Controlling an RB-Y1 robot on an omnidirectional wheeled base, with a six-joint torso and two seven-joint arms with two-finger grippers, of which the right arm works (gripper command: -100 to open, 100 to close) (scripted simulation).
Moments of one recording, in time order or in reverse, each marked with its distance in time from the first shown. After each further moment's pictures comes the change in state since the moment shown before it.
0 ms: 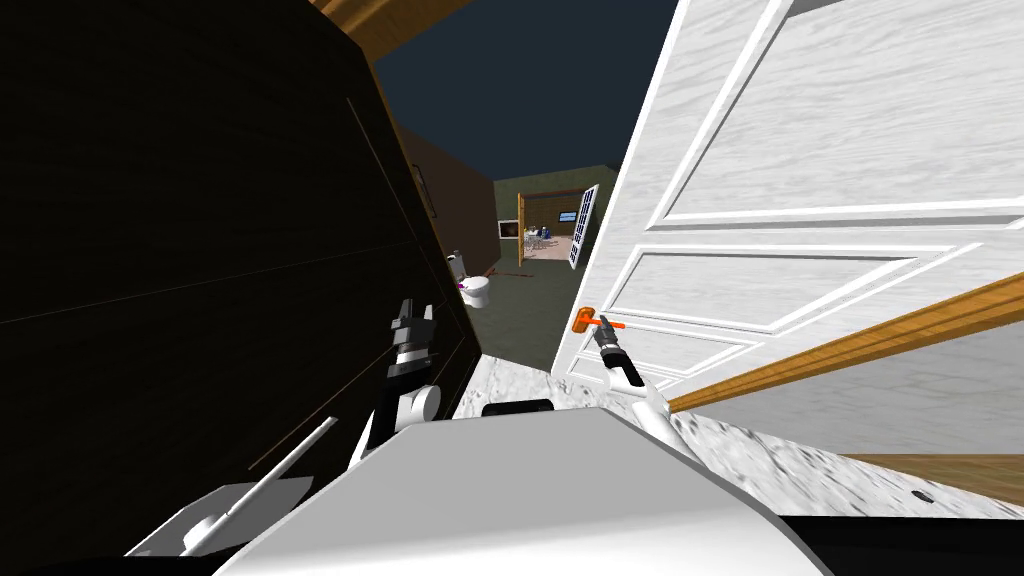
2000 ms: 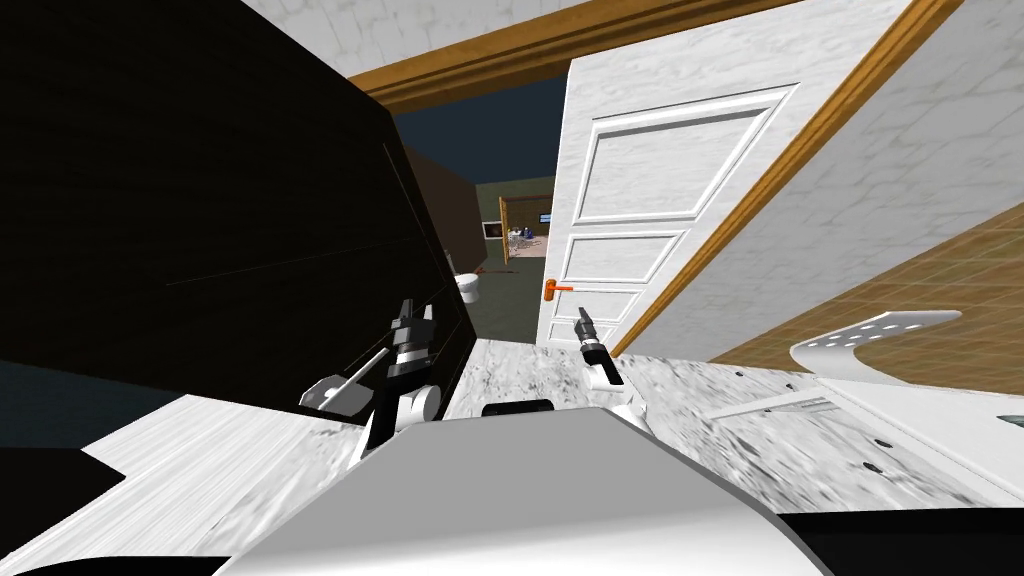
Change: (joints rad) arm 0.075 0.146 0.099 -0.300 0.115 0.037 0.087
